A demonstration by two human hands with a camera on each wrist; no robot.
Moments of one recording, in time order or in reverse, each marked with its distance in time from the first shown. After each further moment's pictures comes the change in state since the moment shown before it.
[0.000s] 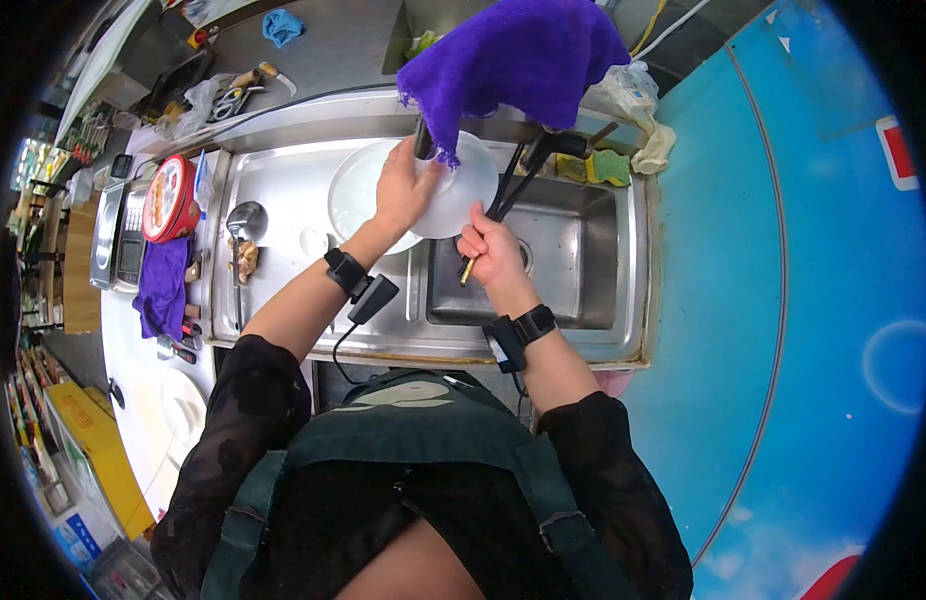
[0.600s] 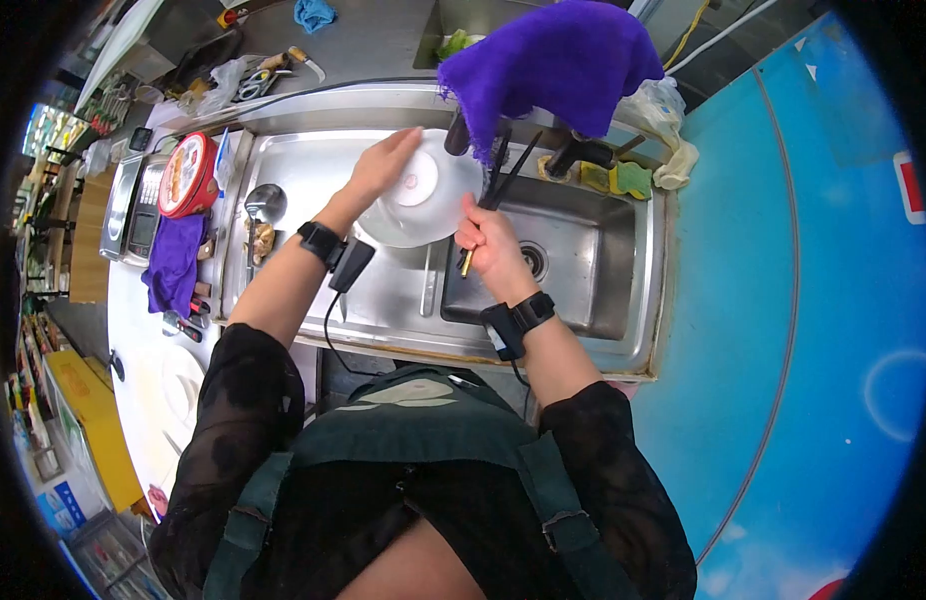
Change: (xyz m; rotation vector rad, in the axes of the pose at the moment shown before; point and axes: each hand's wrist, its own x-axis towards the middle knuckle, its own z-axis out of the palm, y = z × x) left_hand 0.026 -0.034 -0.066 -0.066 -0.292 -0.374; right_hand 0.020 0.015 0.026 -0.082 0.001 0.112
